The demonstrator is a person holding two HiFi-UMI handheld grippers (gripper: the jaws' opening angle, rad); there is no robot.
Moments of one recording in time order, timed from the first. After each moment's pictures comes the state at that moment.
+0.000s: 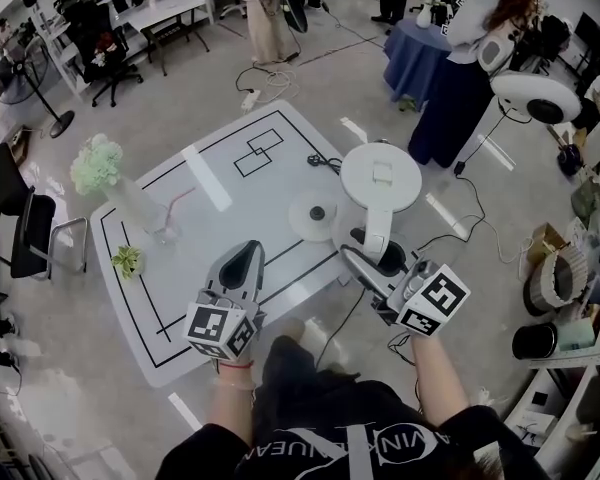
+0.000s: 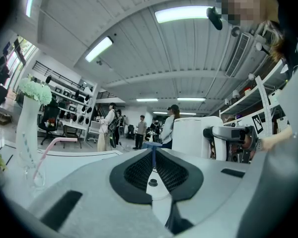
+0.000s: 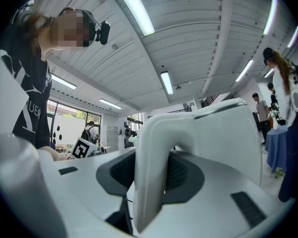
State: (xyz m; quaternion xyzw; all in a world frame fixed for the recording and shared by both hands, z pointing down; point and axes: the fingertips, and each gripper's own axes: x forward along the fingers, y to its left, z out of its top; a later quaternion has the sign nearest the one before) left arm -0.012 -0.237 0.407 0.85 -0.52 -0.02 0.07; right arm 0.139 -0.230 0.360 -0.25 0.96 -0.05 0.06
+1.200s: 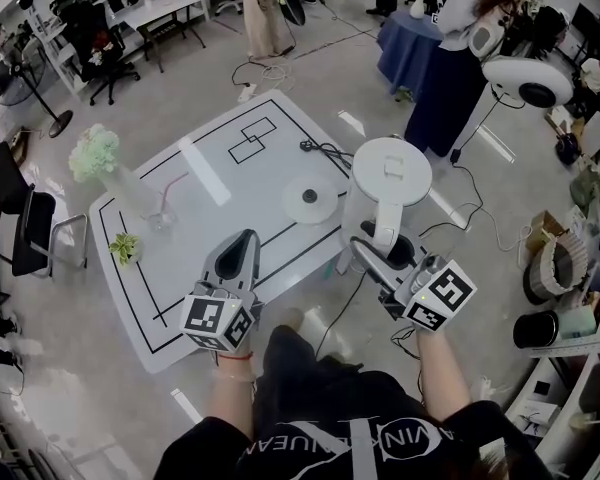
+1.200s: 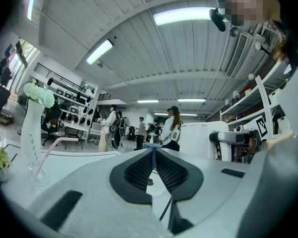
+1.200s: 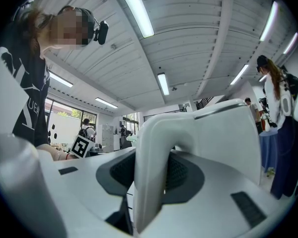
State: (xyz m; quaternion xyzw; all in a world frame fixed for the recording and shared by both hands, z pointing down) left arm -0.001 -0.213 0.401 0.84 -0.53 -0.03 0.07; right arm 0.175 -0.200 0.366 -0.28 0.96 -0.05 0.05
